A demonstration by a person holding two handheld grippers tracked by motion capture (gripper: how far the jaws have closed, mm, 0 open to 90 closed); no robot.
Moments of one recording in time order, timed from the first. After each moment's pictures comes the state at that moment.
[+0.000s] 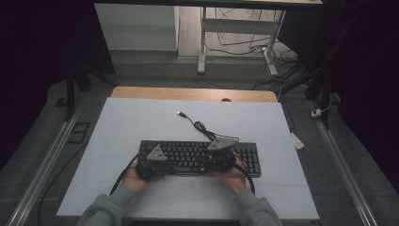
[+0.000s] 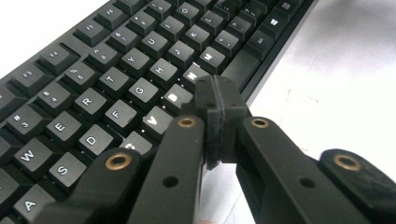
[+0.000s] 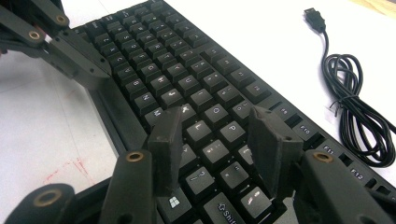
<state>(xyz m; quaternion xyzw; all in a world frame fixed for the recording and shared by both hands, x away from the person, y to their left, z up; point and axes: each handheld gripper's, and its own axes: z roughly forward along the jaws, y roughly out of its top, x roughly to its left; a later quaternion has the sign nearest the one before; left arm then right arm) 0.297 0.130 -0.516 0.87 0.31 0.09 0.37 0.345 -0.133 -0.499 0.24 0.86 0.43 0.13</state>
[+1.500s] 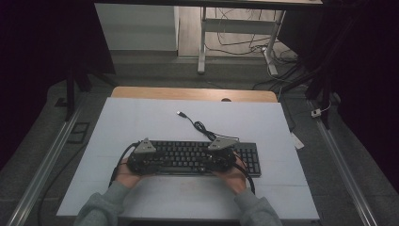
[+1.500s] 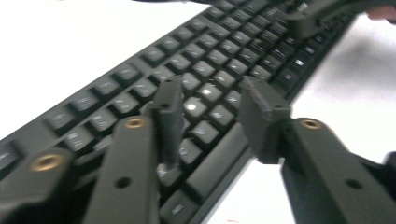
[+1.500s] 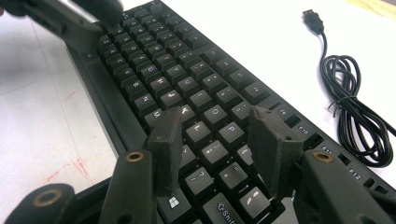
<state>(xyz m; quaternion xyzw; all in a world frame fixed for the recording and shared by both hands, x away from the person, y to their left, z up) 0.302 0.161 -0.499 0.82 0.37 0.11 0.42 0.345 -0.134 -0.498 0.24 0.86 0.43 0.13</state>
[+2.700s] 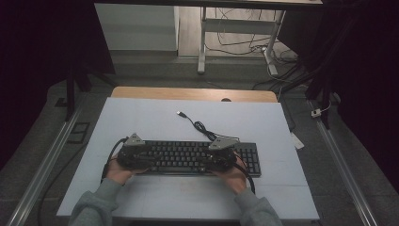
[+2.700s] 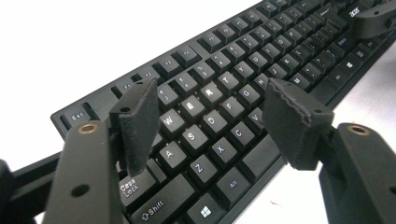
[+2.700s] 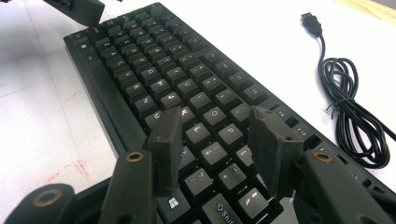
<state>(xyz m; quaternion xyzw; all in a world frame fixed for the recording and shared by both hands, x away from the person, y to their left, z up) 0.311 0.185 -0.500 0.81 0.42 0.12 0.40 0.344 -0.135 -0.496 0.23 0.86 0.43 0.13</state>
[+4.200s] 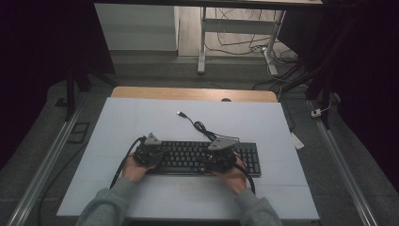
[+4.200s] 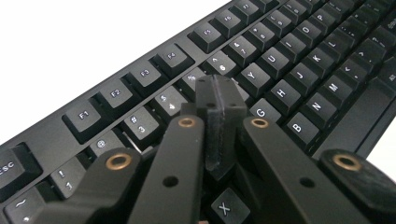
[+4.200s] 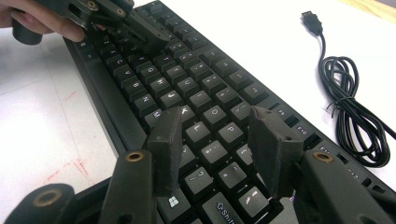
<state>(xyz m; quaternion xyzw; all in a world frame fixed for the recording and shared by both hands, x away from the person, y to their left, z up) 0.340 0.149 -0.527 0.83 0.40 0.12 0.37 0.344 -0.135 -0.497 0.23 0.86 0.43 0.13</state>
